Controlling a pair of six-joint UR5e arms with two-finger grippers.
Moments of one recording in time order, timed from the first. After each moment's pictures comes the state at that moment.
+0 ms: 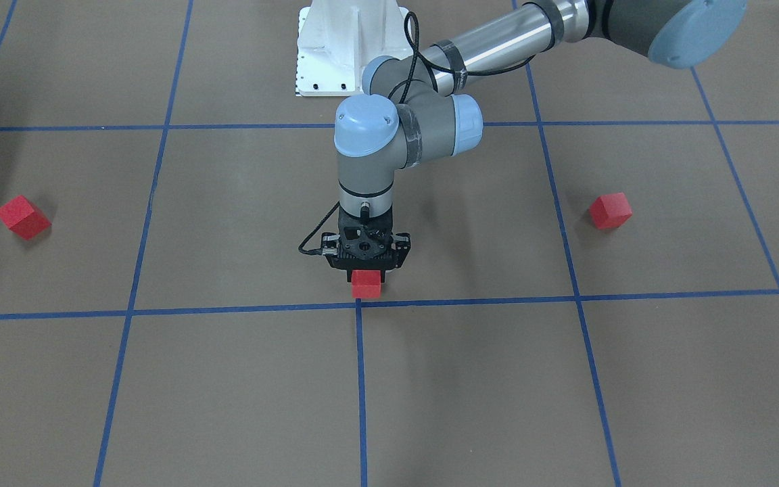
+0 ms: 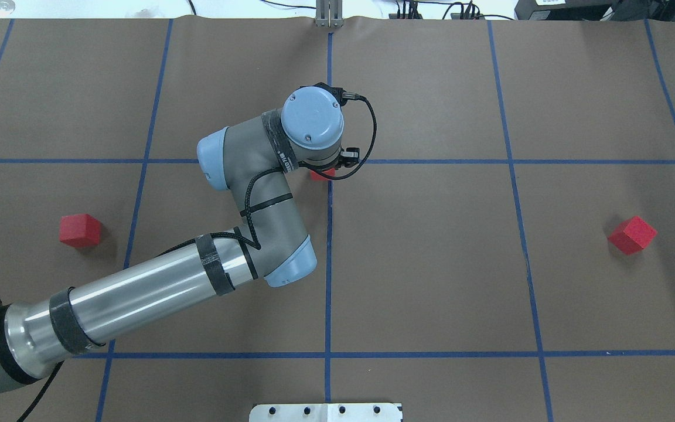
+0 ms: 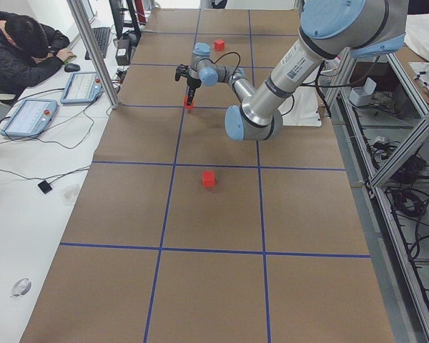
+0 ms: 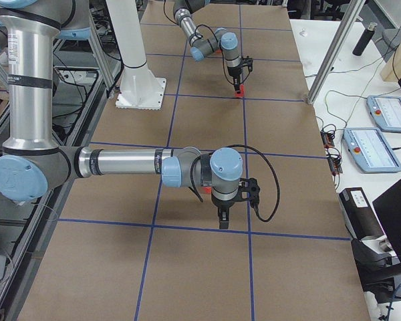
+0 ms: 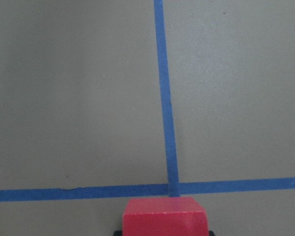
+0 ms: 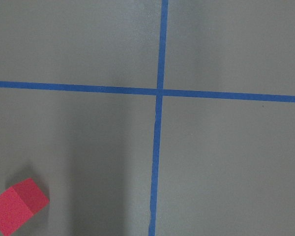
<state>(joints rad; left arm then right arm) -0.56 -2.55 -1.21 -1.81 -1.69 -1.15 1.57 -1.65 1.71 -1.57 2.35 0.00</state>
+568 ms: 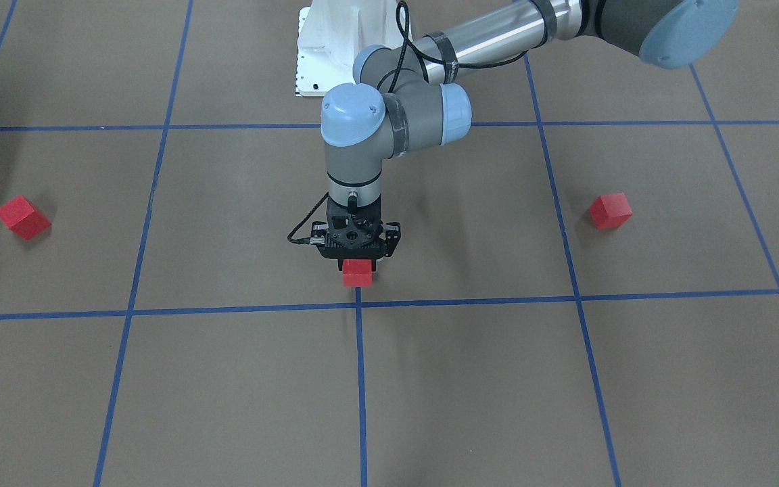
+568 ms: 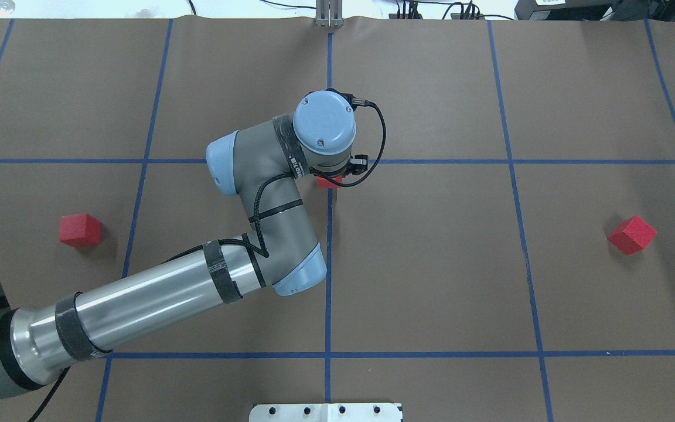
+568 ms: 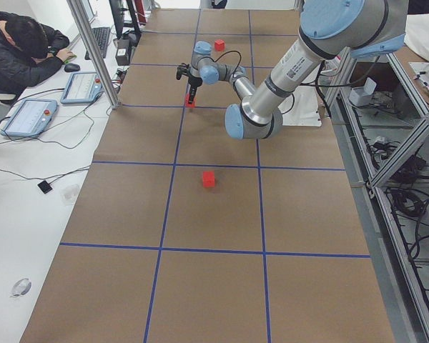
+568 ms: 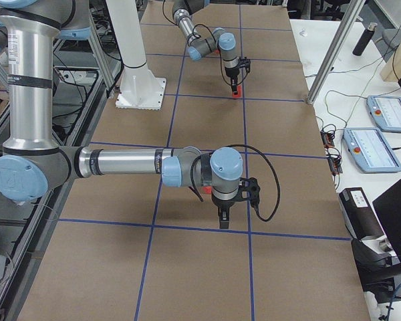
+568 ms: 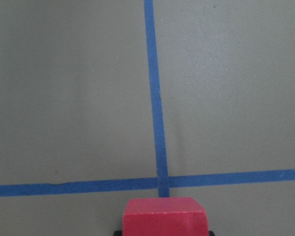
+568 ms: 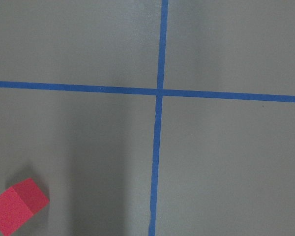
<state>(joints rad) -0.53 -2.56 -1.26 -1.72 -1.70 -1.16 1.57 -1.65 1.71 -1.57 2.35 0.00</state>
